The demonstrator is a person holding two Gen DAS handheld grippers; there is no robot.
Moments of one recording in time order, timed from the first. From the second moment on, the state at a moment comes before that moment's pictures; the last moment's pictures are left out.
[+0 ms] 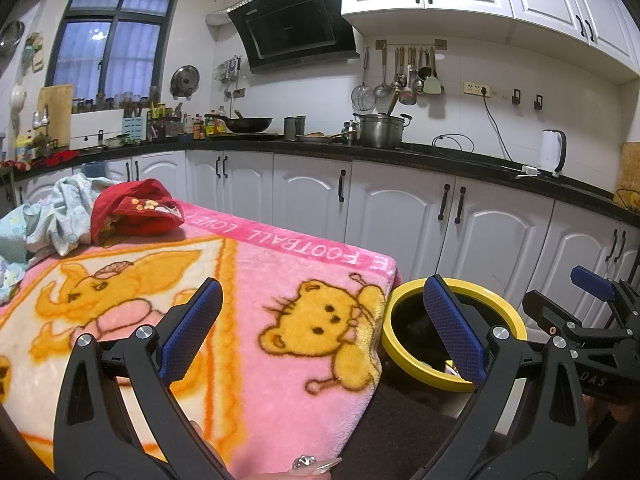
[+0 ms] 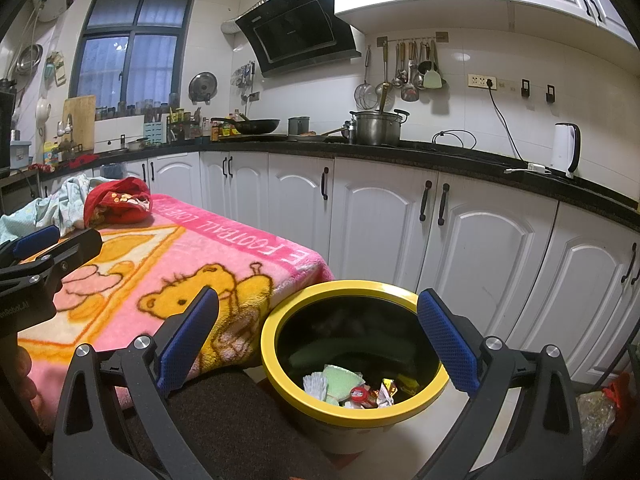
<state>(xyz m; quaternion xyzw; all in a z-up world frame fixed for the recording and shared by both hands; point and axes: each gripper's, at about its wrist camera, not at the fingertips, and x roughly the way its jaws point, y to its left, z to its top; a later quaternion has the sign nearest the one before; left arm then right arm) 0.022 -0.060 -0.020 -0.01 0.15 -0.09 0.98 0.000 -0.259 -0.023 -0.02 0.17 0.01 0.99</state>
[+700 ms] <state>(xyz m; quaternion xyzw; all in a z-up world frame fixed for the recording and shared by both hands) 0.025 -0.044 -0.018 -0.03 0.16 -0.07 0.98 -0.001 -0.259 -0.027 -0.02 0.17 0.01 0.98</state>
